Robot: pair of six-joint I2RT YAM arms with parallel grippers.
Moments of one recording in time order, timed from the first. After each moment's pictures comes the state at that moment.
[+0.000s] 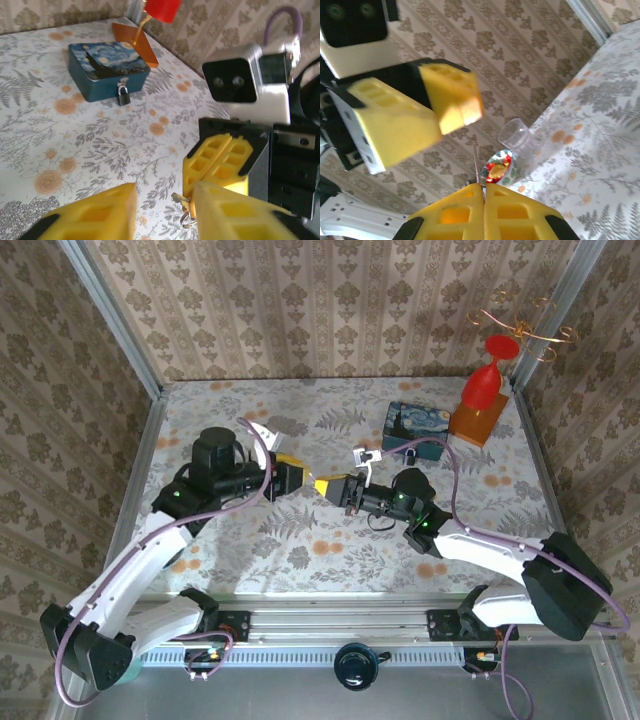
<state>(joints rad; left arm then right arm) -0.57 1.01 1.00 -0.38 0.55 -0.21 0.71 1.28 0.60 0.72 -0.44 0.79</state>
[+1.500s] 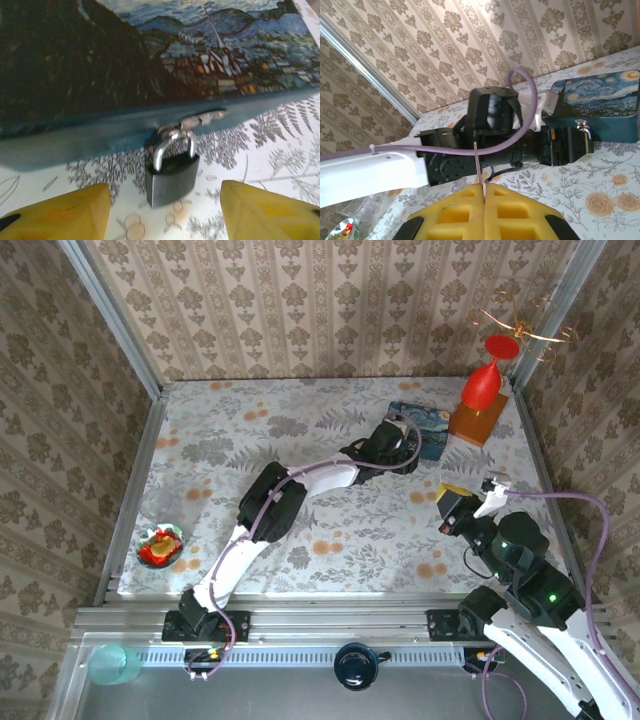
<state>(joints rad) -0.91 2.49 1.98 -0.13 0.03 -0.46 0.57 0.32 0.67 -0.50 0.23 0.55</state>
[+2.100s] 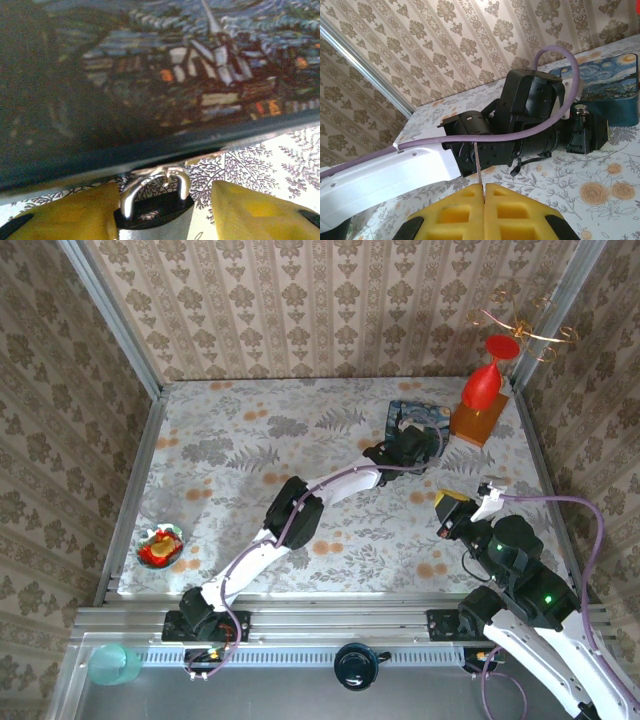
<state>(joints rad) -0.97 2.76 2.46 -0.40 -0.18 -0.48 0.57 0.30 0.61 -0.51 0.23 0.56</state>
